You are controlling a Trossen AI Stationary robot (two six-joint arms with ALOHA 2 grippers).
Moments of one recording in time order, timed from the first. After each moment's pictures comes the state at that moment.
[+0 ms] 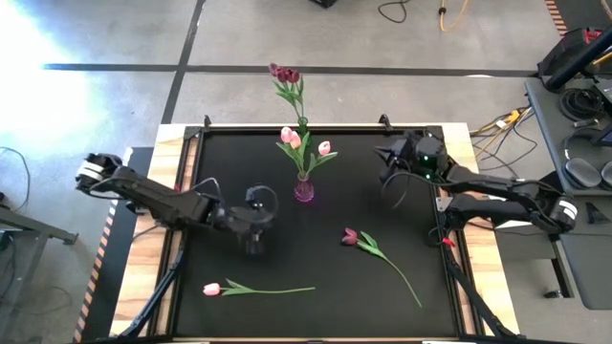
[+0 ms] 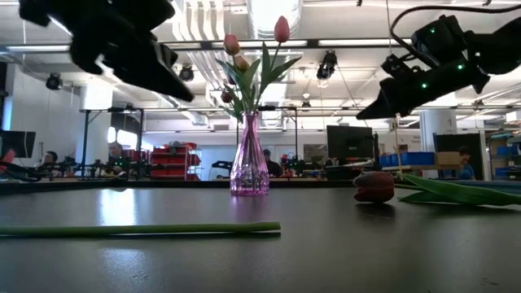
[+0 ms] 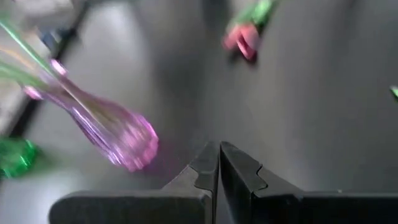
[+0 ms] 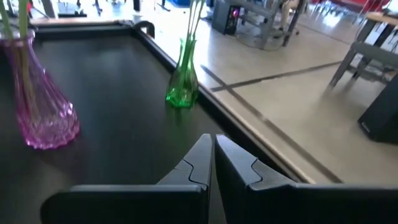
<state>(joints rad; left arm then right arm) -0.29 1.24 0.65 -0.08 -0.40 0.01 -0.67 0.95 0.29 0.38 -0.09 -0.17</state>
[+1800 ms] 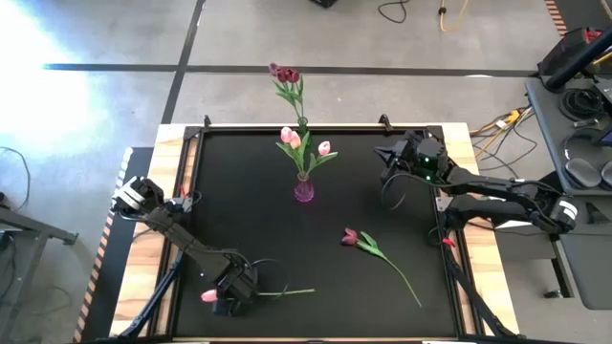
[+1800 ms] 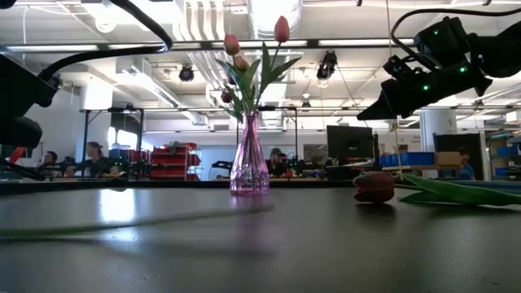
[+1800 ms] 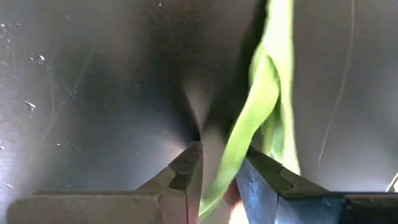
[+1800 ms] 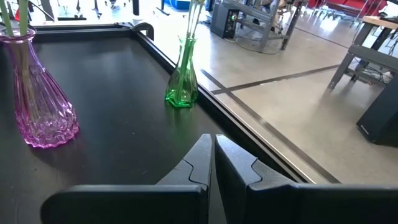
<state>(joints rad) -0.69 1.74 0.99 -0.78 0.23 -0.70 -0.67 0.95 0.26 0.43 -0.09 -0.17</state>
